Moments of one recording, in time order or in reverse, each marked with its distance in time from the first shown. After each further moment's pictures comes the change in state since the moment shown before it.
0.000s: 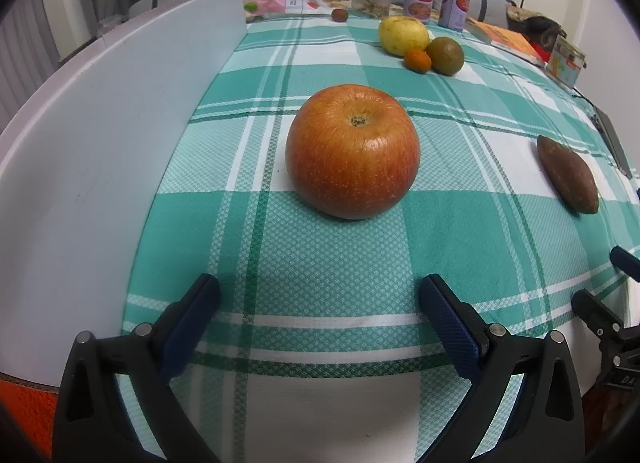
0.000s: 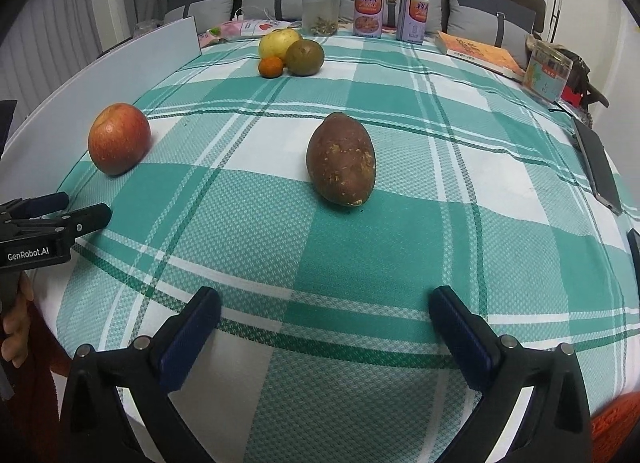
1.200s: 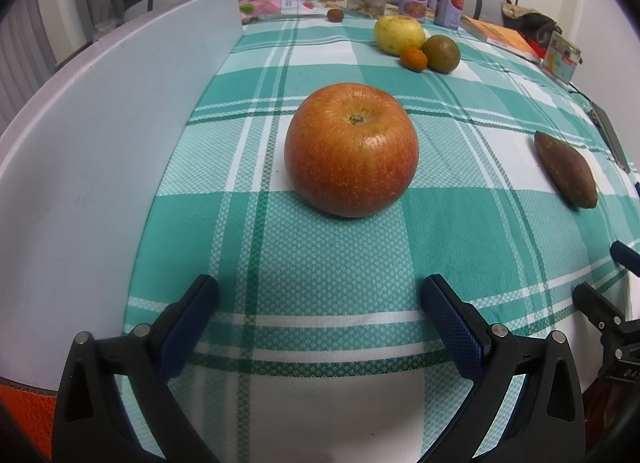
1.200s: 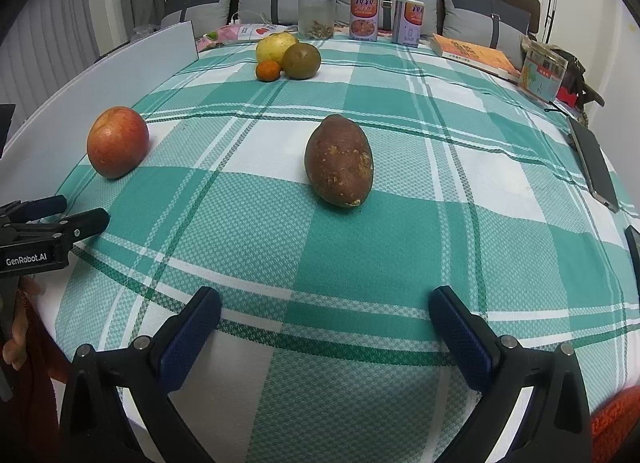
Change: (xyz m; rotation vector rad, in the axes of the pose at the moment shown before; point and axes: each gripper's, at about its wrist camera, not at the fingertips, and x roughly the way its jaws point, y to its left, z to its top) left arm 0.002 0.000 -0.001 0.016 -0.002 -0.007; right arm 0.000 -0.002 -0.001 0.005 -0.016 -0.004
